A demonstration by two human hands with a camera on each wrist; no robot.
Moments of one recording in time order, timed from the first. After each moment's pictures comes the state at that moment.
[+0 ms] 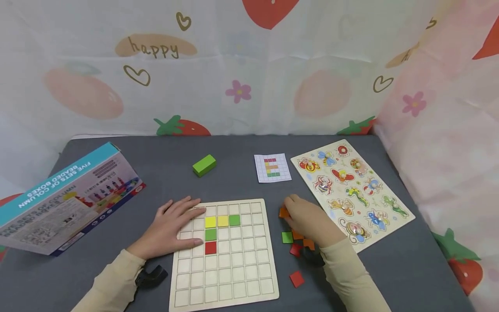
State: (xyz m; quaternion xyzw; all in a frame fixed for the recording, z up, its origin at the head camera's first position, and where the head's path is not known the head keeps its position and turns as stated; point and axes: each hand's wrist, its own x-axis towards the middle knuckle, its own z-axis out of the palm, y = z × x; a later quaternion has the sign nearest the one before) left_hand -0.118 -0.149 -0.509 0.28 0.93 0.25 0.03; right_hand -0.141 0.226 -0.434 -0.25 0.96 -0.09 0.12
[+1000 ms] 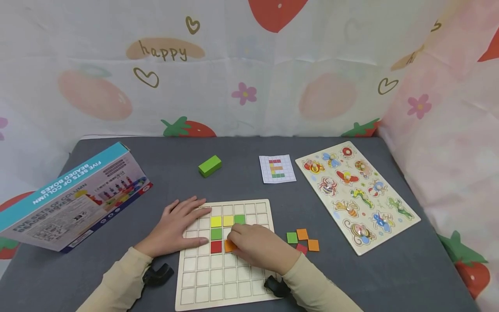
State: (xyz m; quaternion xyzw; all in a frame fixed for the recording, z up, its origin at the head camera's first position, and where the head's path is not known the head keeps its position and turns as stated) left_hand -0.117 -0.149 -0.508 0.27 0.93 0.24 0.03; right_hand -0.097 0.124 -0.447 -0.46 0.88 -0.08 0.07
